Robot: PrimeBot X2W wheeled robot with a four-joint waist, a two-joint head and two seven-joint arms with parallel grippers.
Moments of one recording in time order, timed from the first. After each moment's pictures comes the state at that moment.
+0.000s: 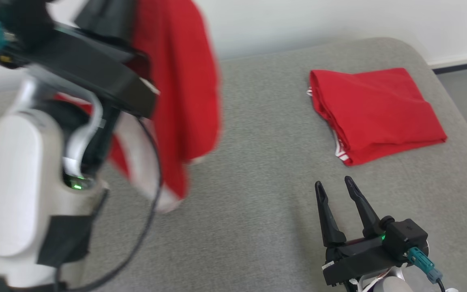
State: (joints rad) left arm -0.88 0.18 -0.20 -0.05 -0.45 -0.12 0.30; right arm -0.16 -0.05 0.17 0.21 0.22 0.13 -0.26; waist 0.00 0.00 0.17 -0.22
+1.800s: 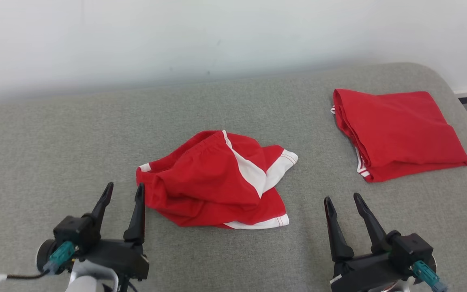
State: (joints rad) left arm -0.32 0.18 -0.21 0.43 -0.41 -0.10 -0.26; right arm -0.11 -0.05 0.13 0.23 0.21 0.13 -0.26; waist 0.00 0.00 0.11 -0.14
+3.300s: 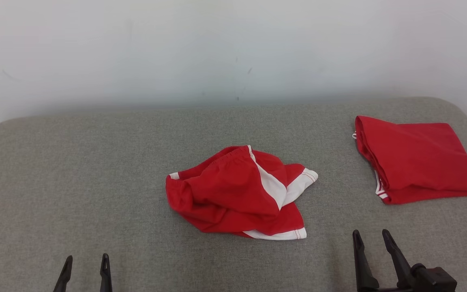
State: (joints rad) left arm 0.14 0.07 0.07 0.06 -0.09 -0.11 -0.26; right arm 0.04 -0.05 0.02 0.22 0.20 0.13 -0.26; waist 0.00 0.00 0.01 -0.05
